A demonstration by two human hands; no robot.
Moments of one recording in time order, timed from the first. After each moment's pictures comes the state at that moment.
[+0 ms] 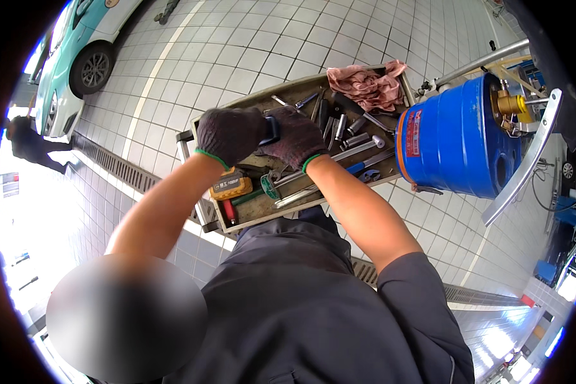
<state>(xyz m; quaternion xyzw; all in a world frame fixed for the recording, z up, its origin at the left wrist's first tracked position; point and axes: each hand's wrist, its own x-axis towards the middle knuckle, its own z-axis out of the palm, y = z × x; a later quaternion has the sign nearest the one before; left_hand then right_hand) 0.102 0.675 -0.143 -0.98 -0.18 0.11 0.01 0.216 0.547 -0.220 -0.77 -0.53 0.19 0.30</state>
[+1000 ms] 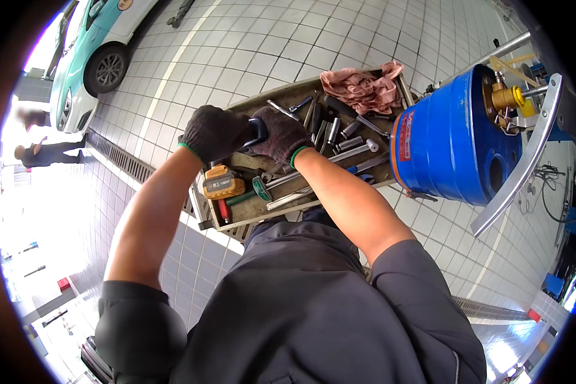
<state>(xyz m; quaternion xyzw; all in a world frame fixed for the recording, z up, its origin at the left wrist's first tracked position) 0.108 0.688 -0.145 -0.99 -0.06 0.11 0.07 0.236 0.547 -0.245 -0.74 -0.50 0.25 0.37</state>
